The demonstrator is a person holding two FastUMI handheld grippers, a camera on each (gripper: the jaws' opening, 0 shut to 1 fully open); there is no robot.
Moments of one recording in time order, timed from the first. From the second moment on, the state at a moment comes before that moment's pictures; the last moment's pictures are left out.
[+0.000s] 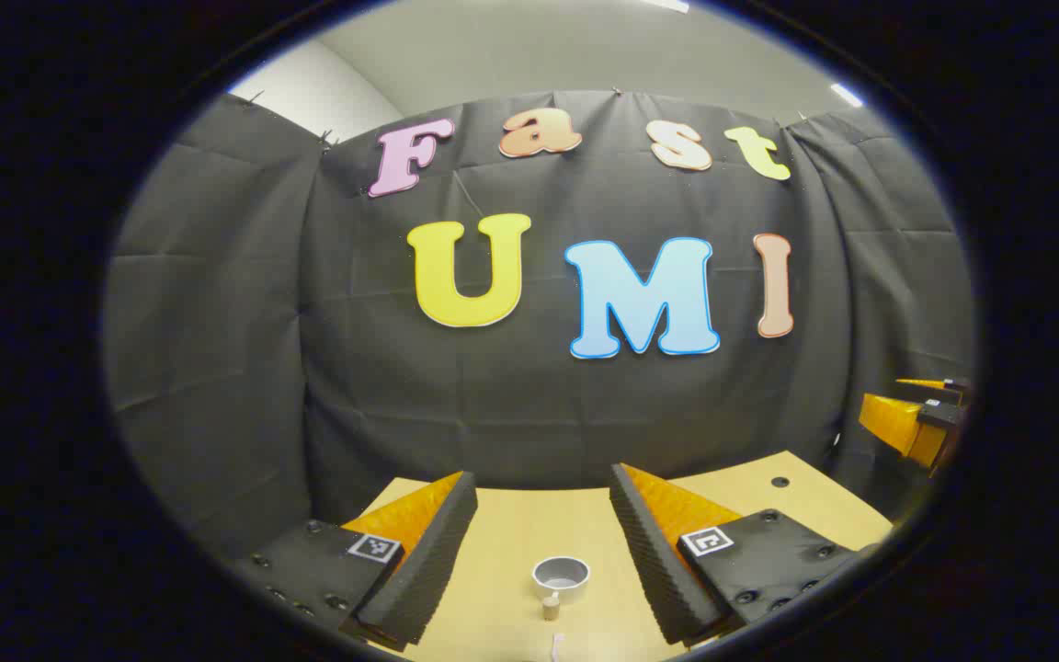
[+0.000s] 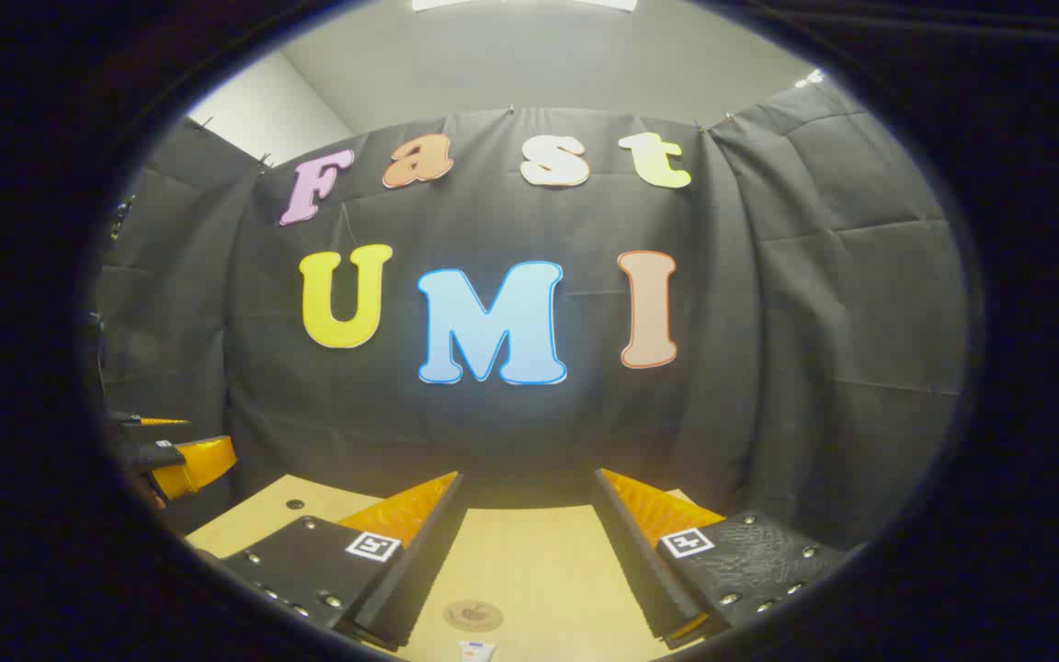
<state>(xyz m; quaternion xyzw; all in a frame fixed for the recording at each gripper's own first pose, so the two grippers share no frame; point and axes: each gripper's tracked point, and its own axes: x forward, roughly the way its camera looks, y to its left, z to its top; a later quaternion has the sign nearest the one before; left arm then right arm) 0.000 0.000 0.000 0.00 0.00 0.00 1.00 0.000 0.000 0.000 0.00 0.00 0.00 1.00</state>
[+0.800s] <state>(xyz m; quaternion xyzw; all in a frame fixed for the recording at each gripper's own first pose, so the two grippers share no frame) 0.005 -0.008 -0.011 -0.01 0.01 0.01 1.00 0.016 0.010 -0.014 0.01 0.02 0.03 1.00</state>
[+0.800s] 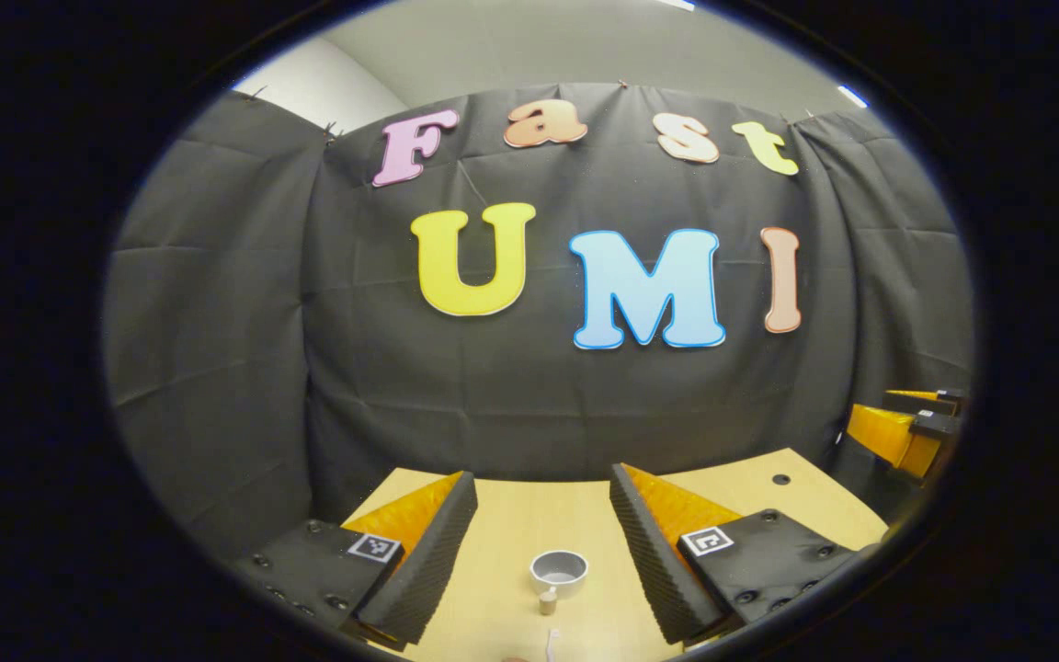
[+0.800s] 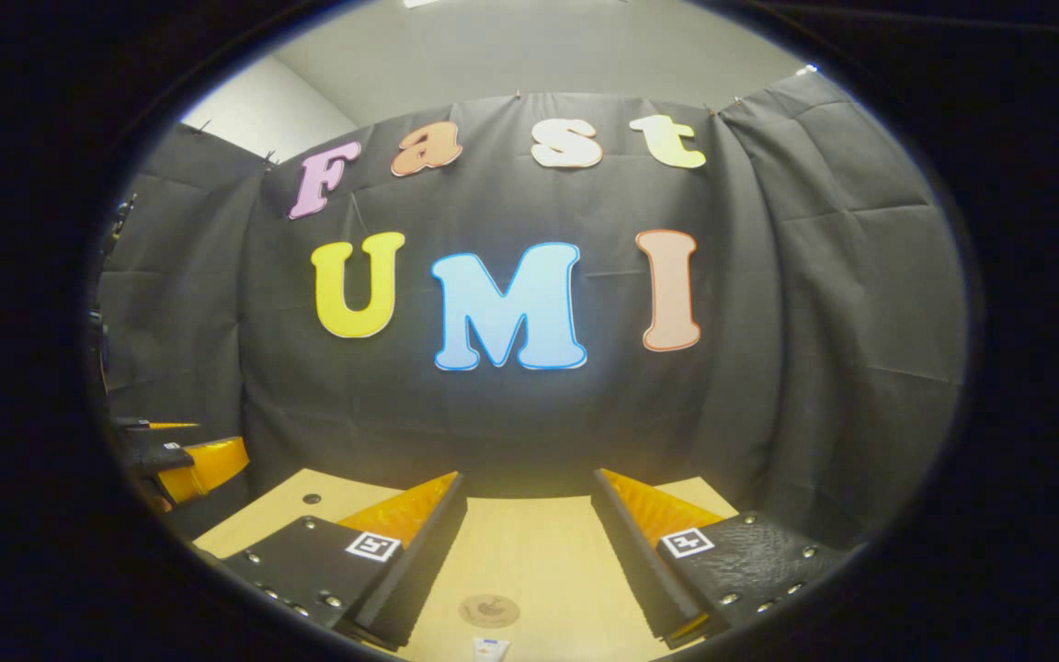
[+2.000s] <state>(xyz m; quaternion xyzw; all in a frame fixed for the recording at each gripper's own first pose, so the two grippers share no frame) 0.038 -0.018 -0.187 -0.04 0.23 -0.01 0.97 0.027 0.034 -0.146 0.01 0.23 0.06 0.97</state>
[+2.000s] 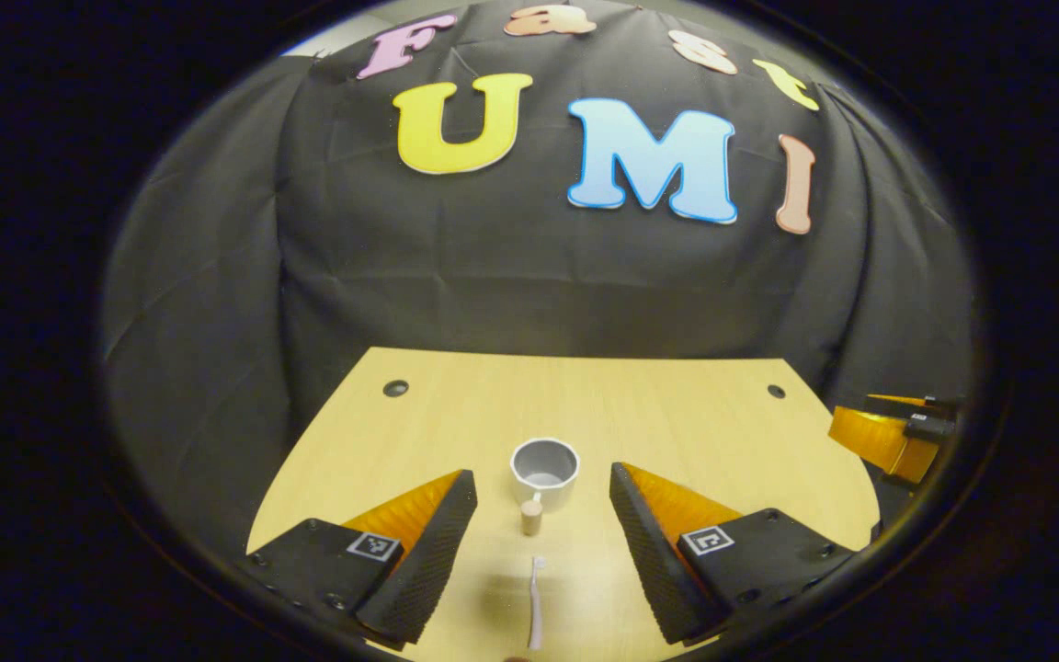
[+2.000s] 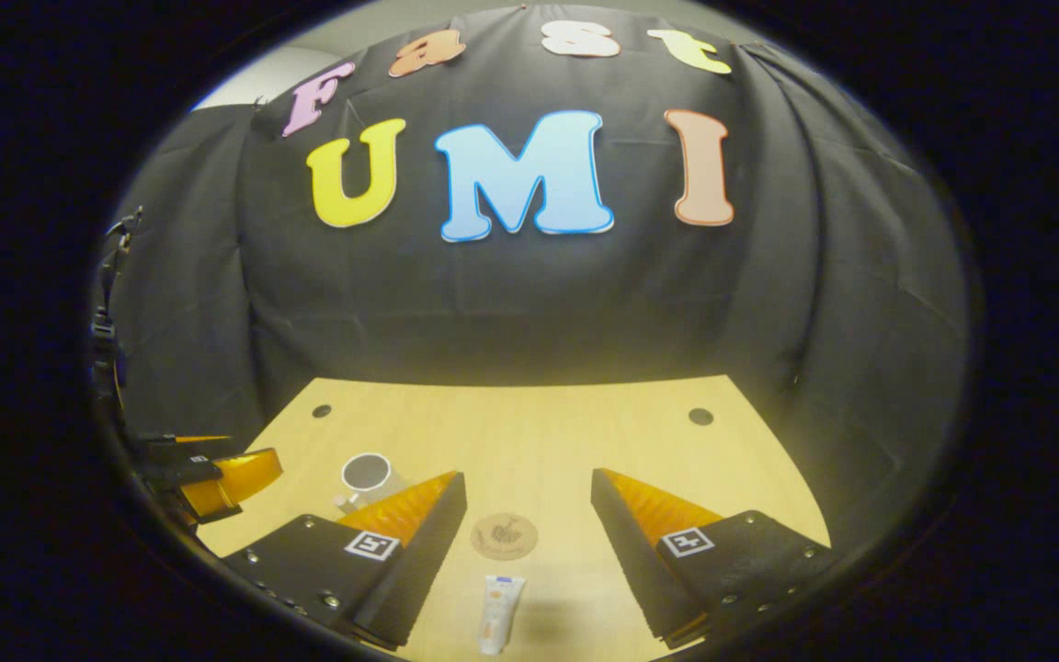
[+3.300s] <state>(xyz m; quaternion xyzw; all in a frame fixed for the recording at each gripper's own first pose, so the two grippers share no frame) -0.027 -0.021 -0.429 -0.04 0.53 -0.02 0.85 -0.063 0.062 -0.367 -0.01 0.55 0.09 0.83</state>
